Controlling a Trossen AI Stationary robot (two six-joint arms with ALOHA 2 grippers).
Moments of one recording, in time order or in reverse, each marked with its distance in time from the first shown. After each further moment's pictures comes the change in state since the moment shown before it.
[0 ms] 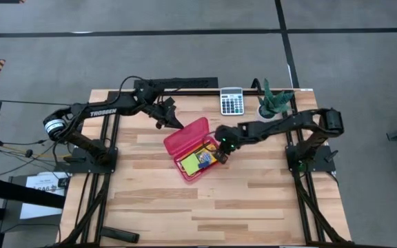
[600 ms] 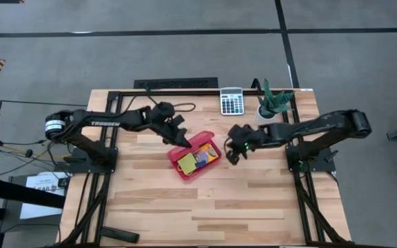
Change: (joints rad) left arm -0.325 0.000 0.002 0.060 -0.311 -0.103; right arm 0.114 -0.327 -0.076 -0.054 0.224 0.046
